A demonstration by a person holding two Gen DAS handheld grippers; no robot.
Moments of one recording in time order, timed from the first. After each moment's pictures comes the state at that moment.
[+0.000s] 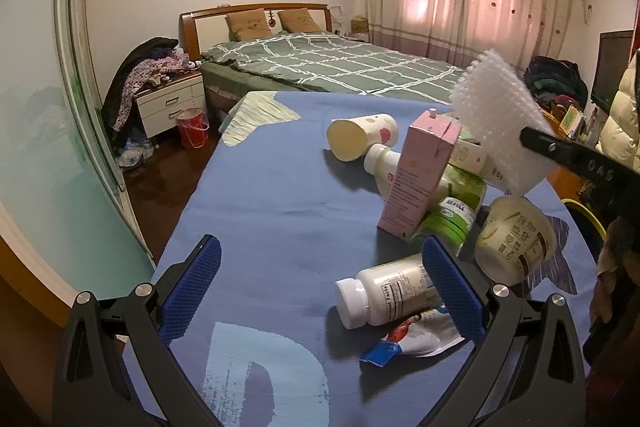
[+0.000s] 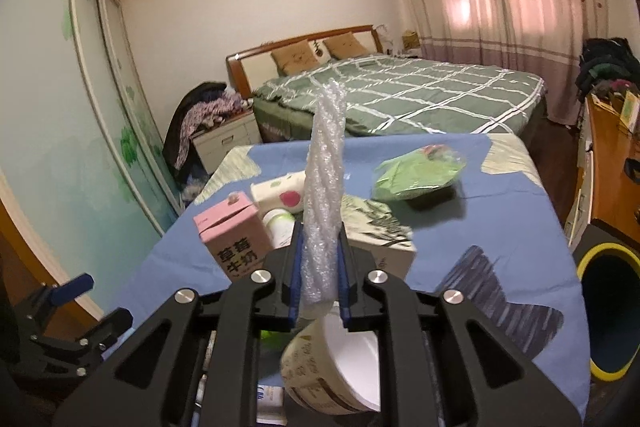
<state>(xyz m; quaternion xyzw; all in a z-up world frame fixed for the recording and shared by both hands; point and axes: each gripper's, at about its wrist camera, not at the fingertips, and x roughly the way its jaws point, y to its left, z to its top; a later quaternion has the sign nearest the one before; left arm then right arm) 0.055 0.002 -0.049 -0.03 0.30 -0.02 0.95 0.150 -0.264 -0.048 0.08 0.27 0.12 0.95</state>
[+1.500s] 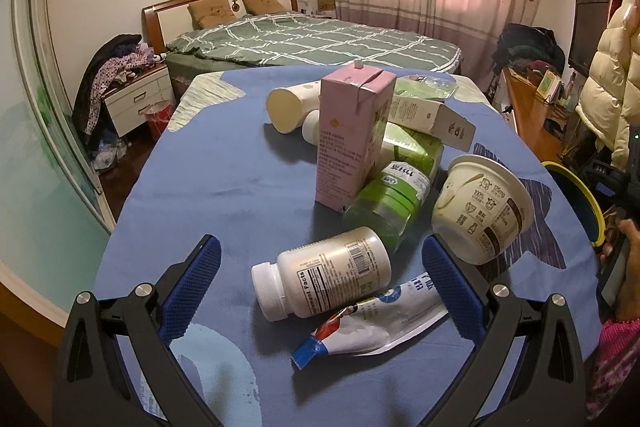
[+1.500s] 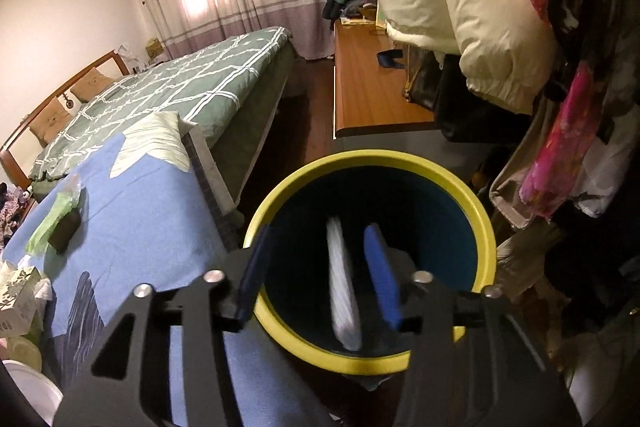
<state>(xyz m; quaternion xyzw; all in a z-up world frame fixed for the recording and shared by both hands) 0.069 -0.050 -0.073 0.01 0.35 -0.07 0.93 0.121 -0.534 -0.136 0.20 0.31 -0.31 0.88</state>
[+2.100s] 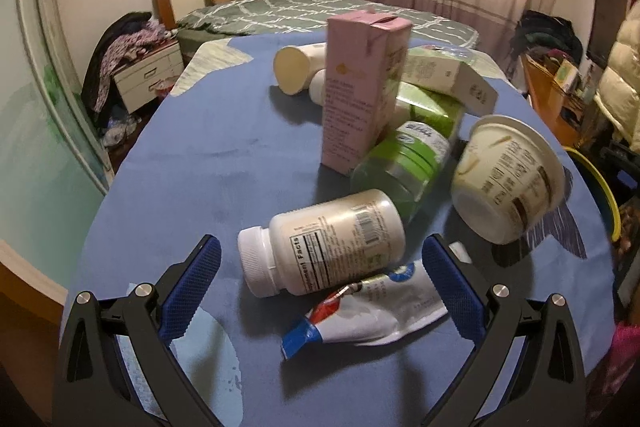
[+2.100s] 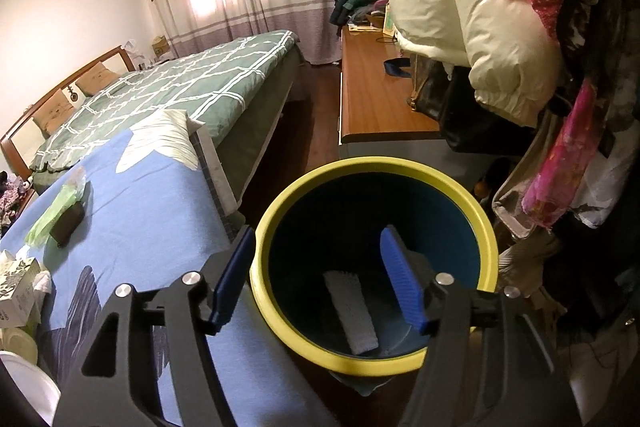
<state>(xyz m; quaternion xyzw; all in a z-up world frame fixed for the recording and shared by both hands) 0.084 -0.057 -0.106 0.00 0.39 -0.04 0.92 0.124 -0.527 -0.131 0.18 0.31 -0.30 0.88</state>
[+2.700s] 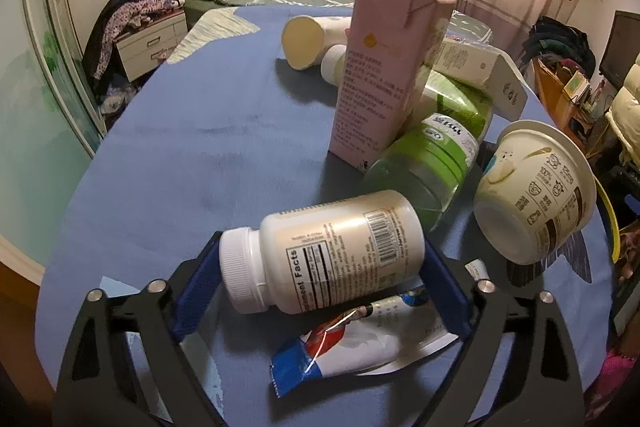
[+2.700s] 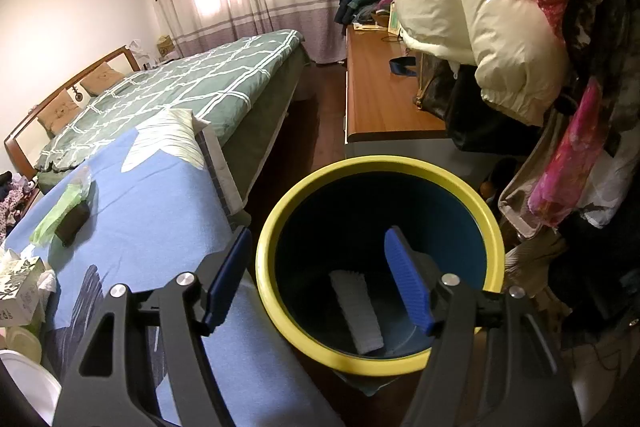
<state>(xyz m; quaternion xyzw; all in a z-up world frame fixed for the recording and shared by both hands) 0.124 -0.045 -0.131 -0.03 0.43 -0.04 0.90 0.126 -0.527 -0.132 0.18 0.31 -0.29 0.89</state>
